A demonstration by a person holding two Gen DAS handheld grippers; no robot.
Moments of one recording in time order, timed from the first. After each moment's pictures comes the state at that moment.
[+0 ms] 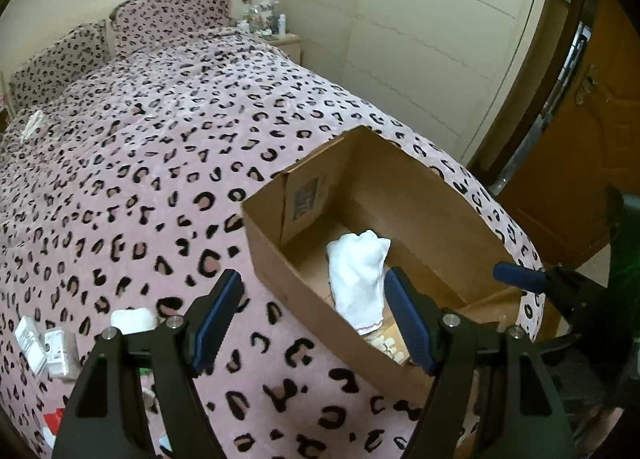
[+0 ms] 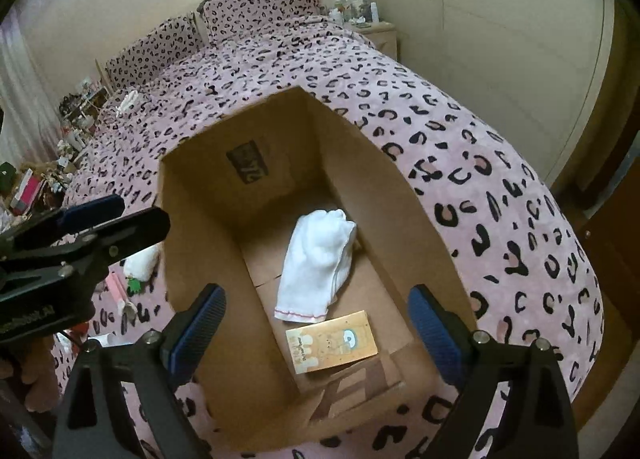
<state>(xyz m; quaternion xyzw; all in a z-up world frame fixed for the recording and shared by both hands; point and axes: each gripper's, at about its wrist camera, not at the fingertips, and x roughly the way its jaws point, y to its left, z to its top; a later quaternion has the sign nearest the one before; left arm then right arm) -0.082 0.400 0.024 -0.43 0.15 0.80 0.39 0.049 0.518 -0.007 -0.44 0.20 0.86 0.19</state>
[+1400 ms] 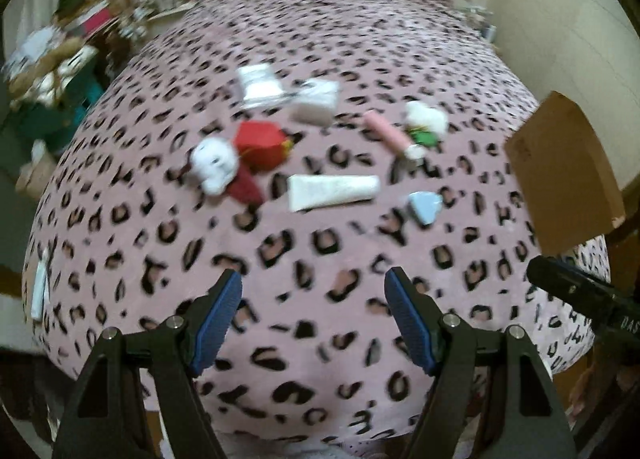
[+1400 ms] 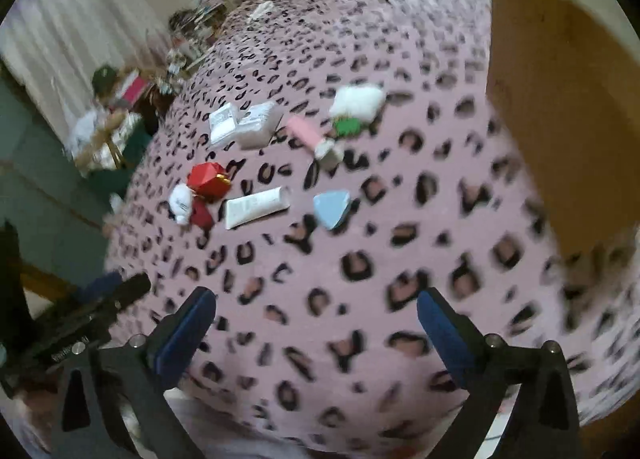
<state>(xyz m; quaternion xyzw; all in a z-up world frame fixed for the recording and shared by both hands) 0.025 0.019 -0.031 -0.52 0.01 0.85 0.08 0.060 0.267 -0.058 -0.50 0.23 0.83 -0.04</state>
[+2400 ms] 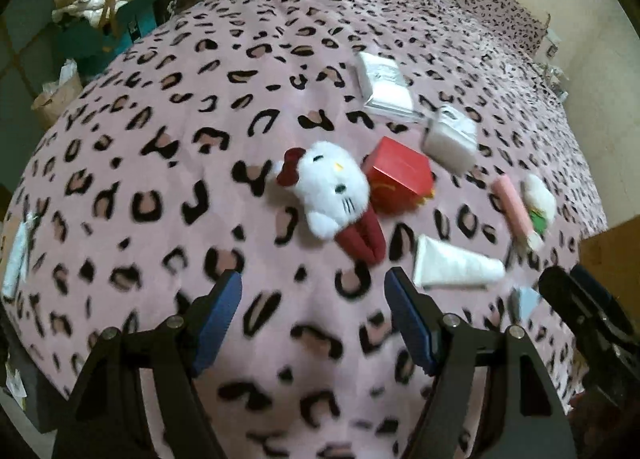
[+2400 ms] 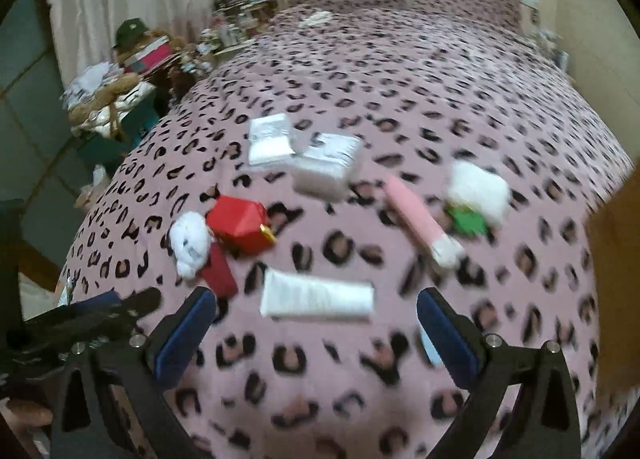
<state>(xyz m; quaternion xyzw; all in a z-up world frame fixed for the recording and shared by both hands) -0.082 -0.079 -0.106 -0.54 -0.10 0.84 -0.01 -0.075 0.136 -0.067 -0.46 0.06 0.89 -0.06</state>
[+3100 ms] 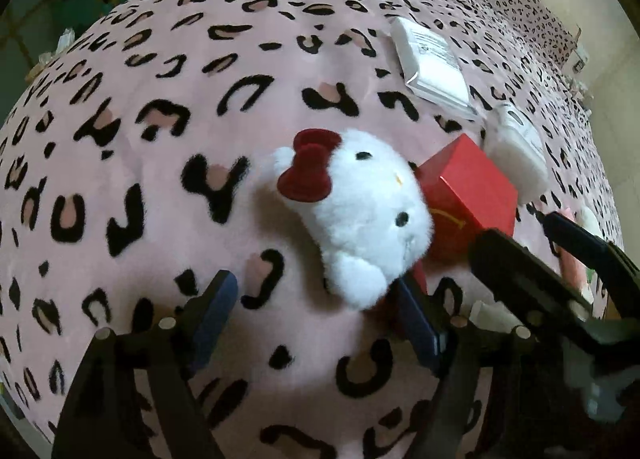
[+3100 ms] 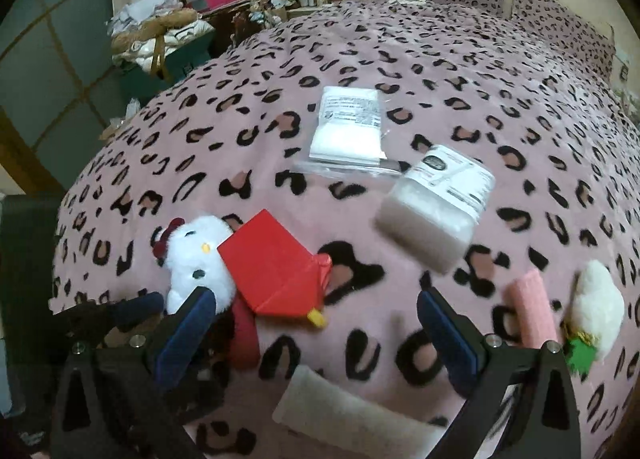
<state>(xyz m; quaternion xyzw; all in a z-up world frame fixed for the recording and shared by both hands) -0.141 -0.076 -0.181 -0.55 -0.14 0.82 -0.04 -0.172 0.070 -0.127 -0.48 -0.03 0.86 -0.17</state>
